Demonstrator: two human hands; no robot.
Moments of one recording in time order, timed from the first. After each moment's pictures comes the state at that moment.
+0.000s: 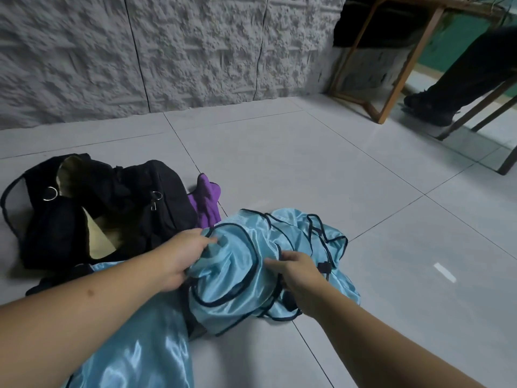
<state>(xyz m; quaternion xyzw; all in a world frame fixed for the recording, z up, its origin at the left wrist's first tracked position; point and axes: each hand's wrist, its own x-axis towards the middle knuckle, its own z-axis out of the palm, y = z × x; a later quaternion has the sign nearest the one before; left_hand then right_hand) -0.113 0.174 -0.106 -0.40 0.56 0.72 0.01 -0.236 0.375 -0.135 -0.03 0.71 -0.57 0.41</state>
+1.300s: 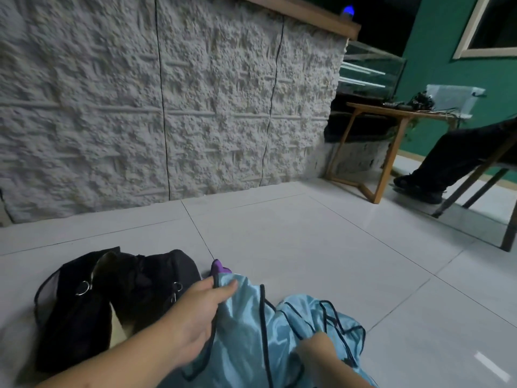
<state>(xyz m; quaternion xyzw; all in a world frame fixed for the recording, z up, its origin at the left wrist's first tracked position) -0.099 0.173 -0.002 -0.31 0.52 0.78 -0.12 -0.287 0.337 -0.160 0.02 0.92 -0.31 0.26</state>
